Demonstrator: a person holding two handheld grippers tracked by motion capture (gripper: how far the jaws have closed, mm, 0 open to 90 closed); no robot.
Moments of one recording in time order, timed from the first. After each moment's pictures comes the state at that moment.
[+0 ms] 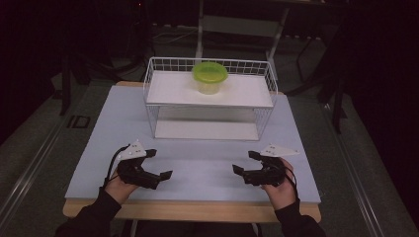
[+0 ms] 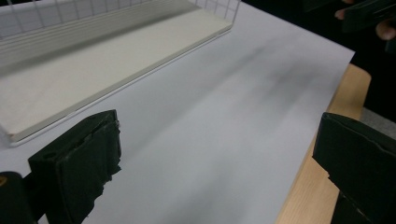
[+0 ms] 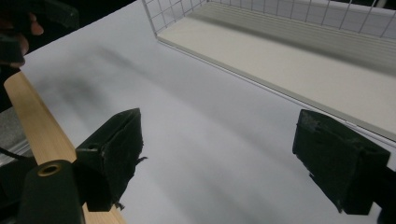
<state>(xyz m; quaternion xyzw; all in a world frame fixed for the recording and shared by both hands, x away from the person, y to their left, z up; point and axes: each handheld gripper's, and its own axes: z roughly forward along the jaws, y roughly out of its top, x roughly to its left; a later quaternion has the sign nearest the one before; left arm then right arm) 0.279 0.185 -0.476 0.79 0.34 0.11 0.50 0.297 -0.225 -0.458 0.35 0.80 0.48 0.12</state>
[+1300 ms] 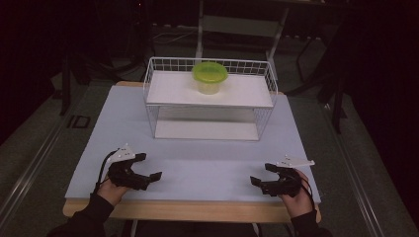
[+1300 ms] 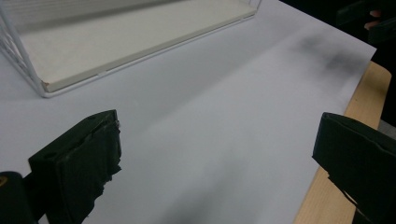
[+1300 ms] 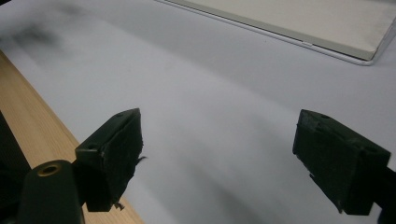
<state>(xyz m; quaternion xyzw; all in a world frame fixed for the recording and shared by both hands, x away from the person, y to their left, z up) 0.280 0.212 -0.502 0.78 0.37 0.09 0.50 0.290 -0.278 -0.492 0.39 0.81 0.43 0.11</state>
